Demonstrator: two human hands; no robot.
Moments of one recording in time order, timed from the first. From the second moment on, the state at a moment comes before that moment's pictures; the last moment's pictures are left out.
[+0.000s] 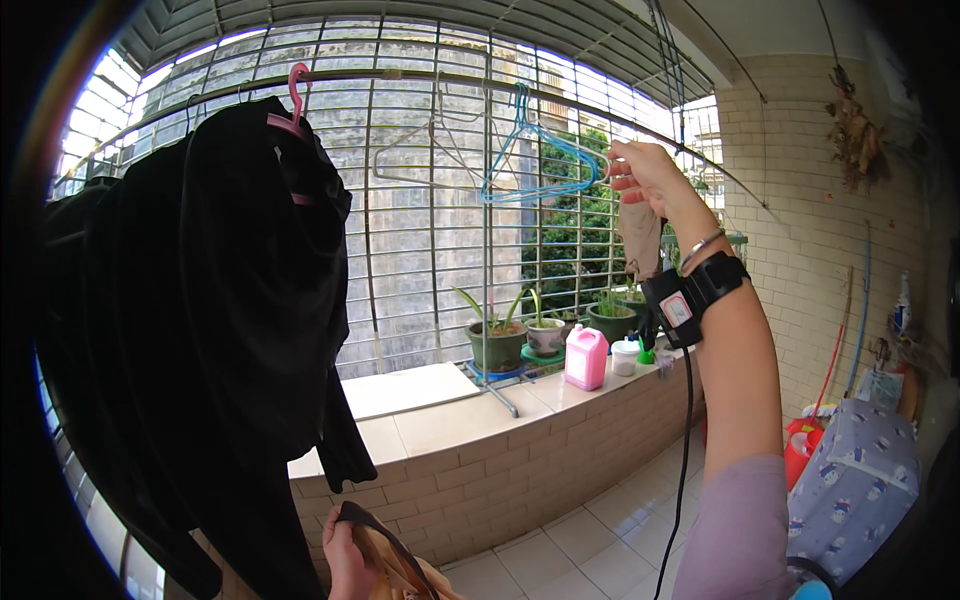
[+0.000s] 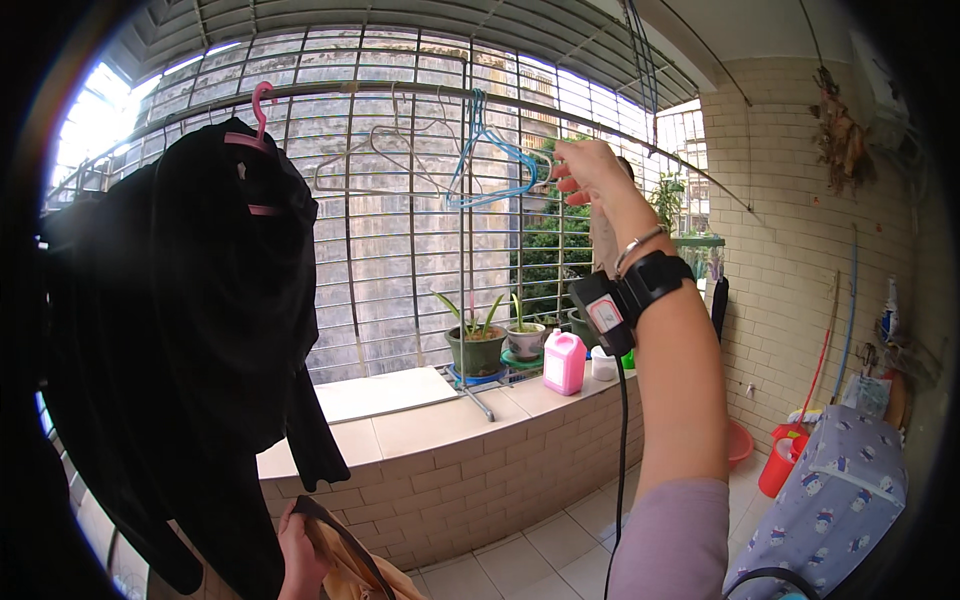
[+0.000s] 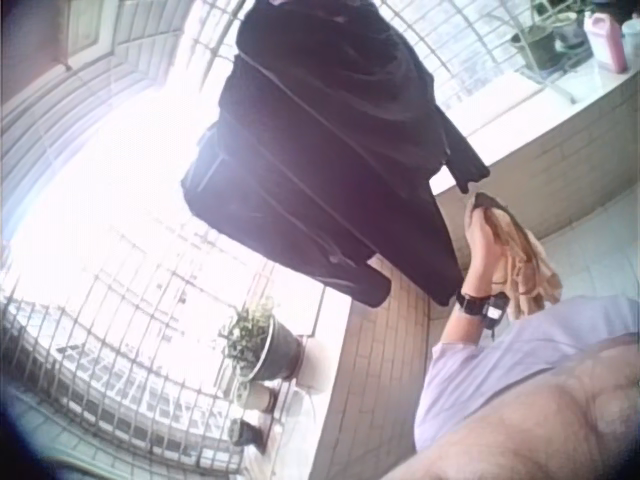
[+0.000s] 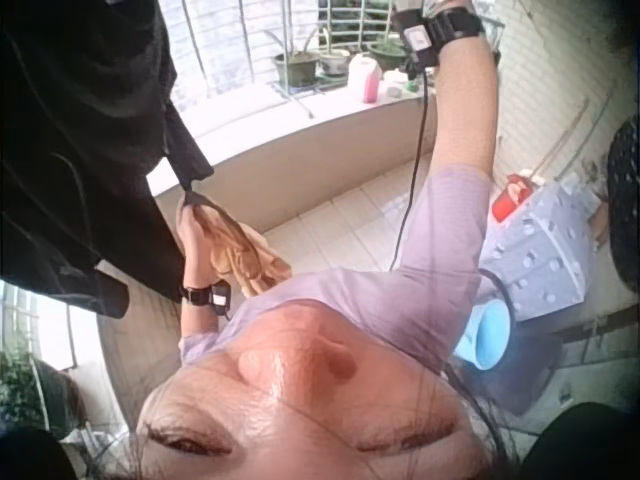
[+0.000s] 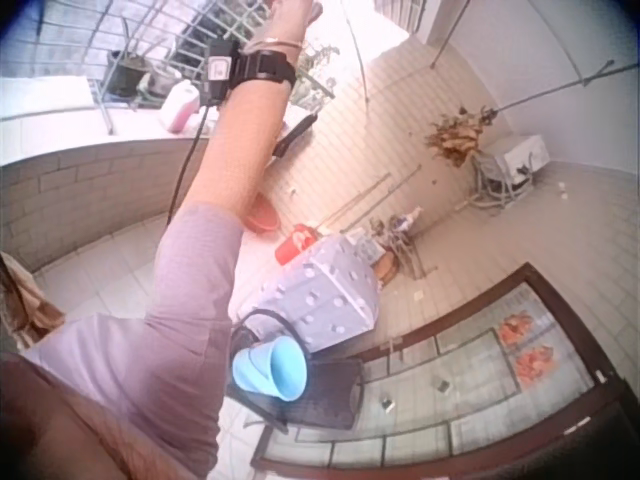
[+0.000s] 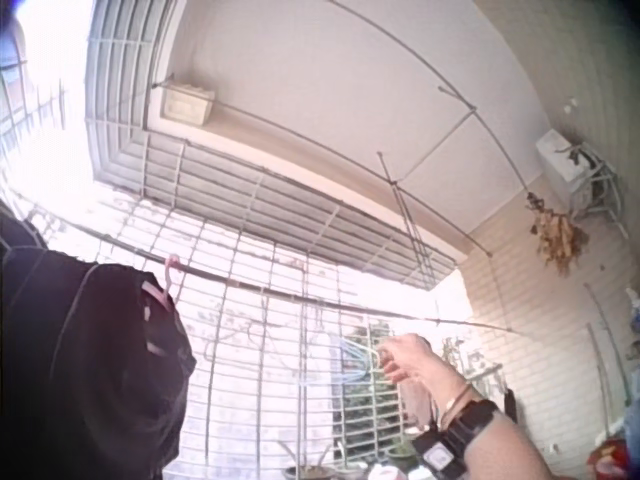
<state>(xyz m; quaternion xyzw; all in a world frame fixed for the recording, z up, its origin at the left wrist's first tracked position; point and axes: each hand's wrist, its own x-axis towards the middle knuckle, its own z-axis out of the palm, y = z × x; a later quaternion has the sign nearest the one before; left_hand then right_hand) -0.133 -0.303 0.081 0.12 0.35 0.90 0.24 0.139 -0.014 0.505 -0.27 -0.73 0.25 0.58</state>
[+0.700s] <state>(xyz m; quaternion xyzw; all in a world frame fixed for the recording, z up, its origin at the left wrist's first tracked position) -0.133 -0.298 0.054 0.06 0.39 0.91 0.14 0.096 0.089 0.503 -0.32 -0.67 -0.08 0.67</state>
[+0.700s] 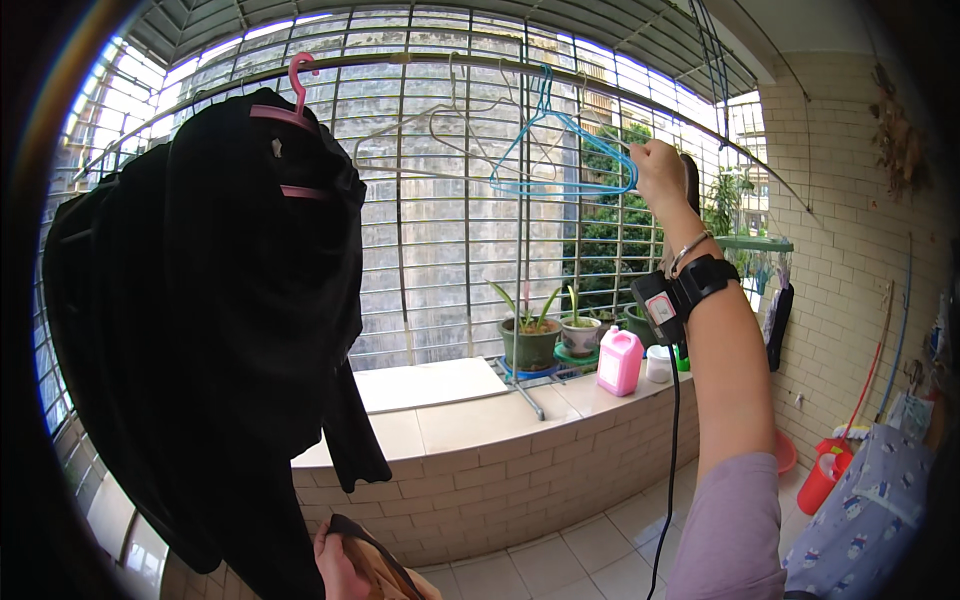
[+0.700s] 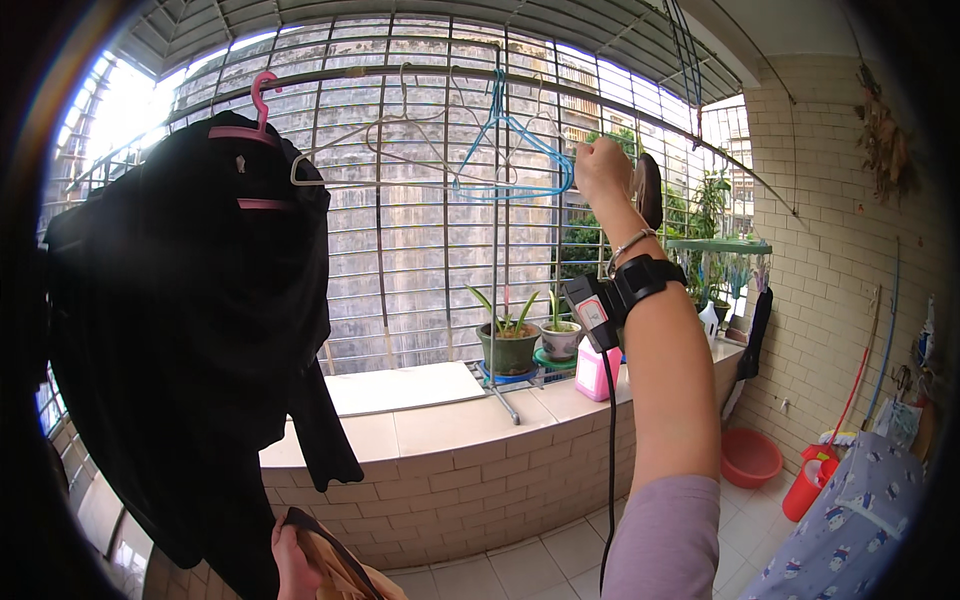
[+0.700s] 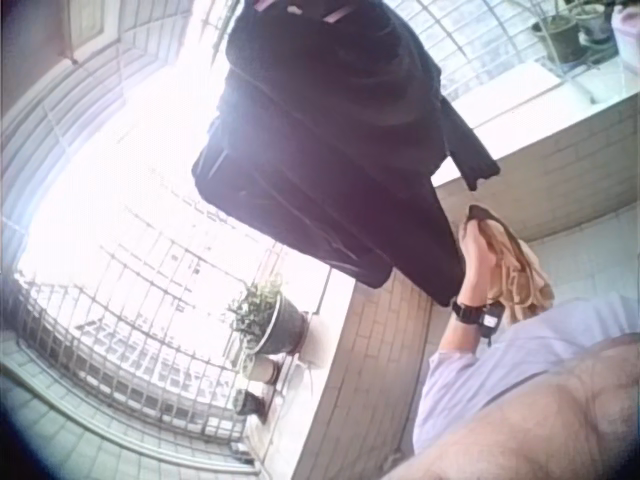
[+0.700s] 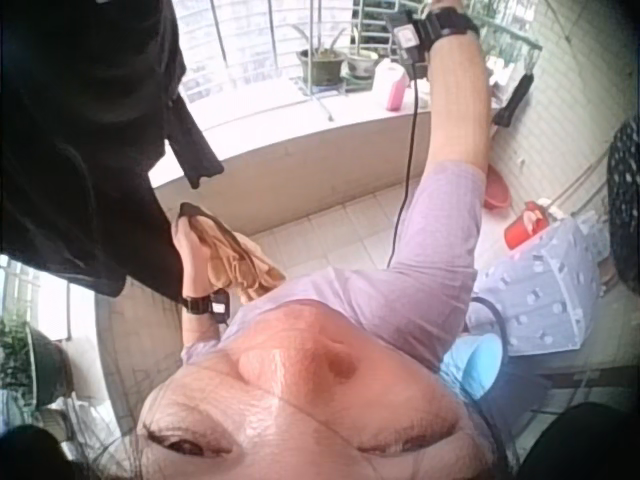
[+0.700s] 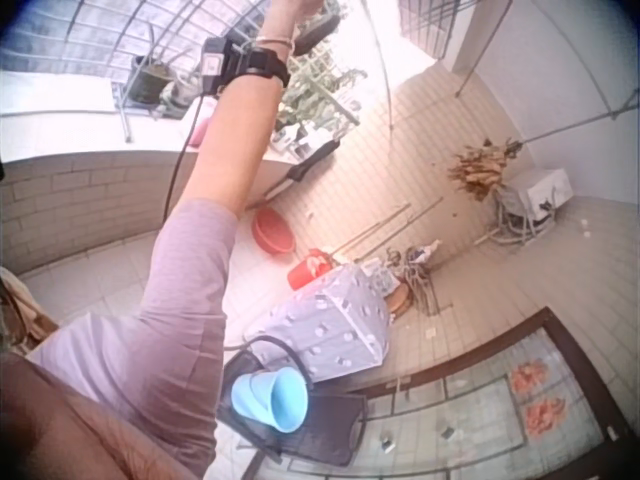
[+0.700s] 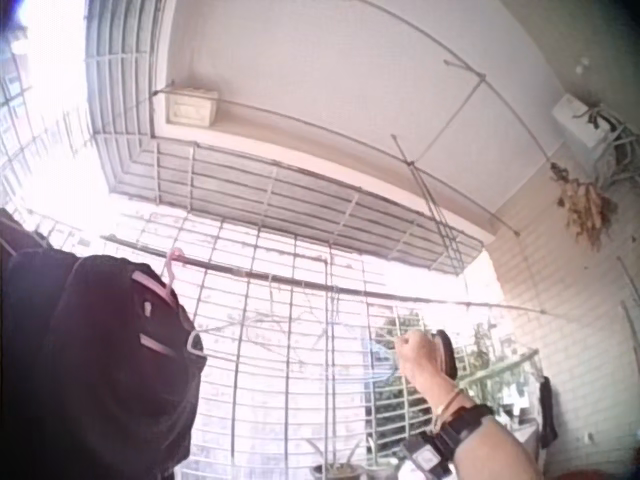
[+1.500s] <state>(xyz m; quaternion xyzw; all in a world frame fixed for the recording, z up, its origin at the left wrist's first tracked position) -0.079 -0.217 0.073 0.06 0.40 0.88 0.22 0.150 0.149 0.487 -0.34 -0.60 -0.15 0.71</state>
